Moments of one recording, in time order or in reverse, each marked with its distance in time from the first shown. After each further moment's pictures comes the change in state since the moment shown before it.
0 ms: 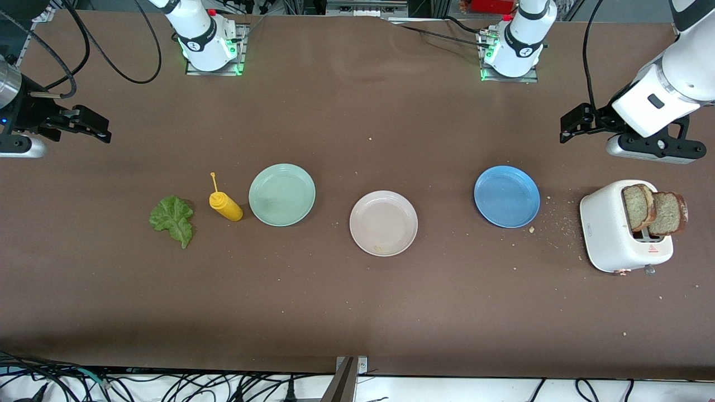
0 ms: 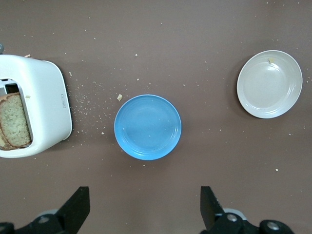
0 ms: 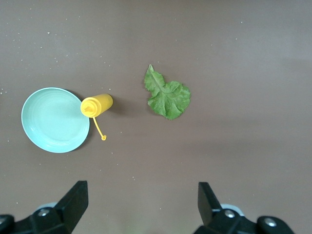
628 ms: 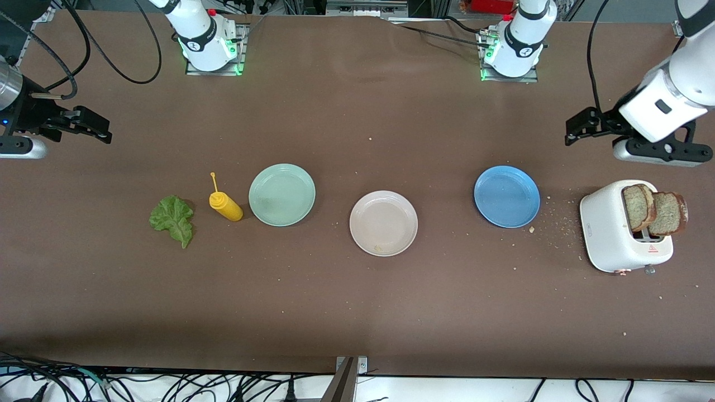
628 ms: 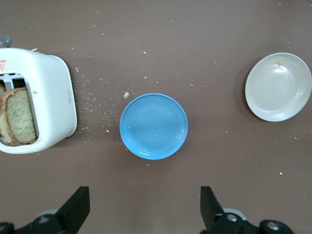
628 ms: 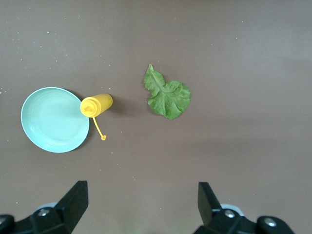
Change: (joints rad) left arm 0.038 0.024 0.012 0.003 0.001 0.002 0.000; right arm 0.000 0.003 0.000 -0.001 0.000 0.000 0.000
